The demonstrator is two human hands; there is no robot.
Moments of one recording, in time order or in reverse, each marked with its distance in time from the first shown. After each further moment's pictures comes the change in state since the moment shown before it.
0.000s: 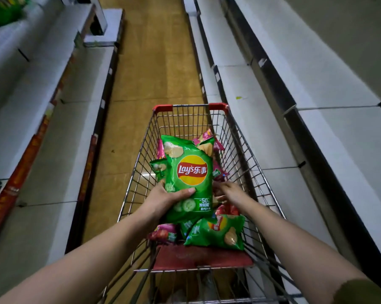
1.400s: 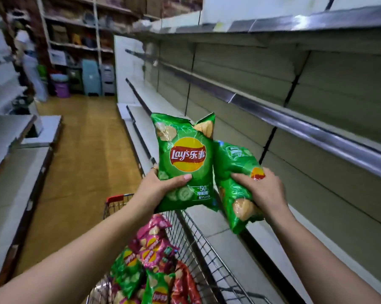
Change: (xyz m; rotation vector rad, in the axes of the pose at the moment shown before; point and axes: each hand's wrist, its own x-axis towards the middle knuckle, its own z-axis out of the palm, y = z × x) left_hand -0.129 0.169 0.062 0.040 -0.465 0.554; right_hand -0.301 -0.179 -0.098 -0.015 1.057 -0.437
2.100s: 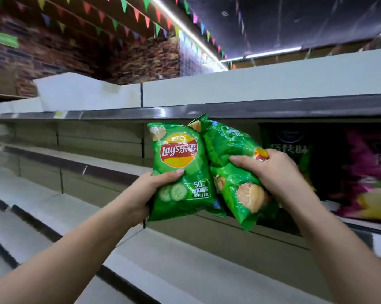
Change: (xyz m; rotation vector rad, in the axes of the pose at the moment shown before) left_hand -0.052 0.086 0.288 0.048 -0.737 -0.018; right_hand -0.119 -0.056 -0.334 -0.113 0.548 -0.012
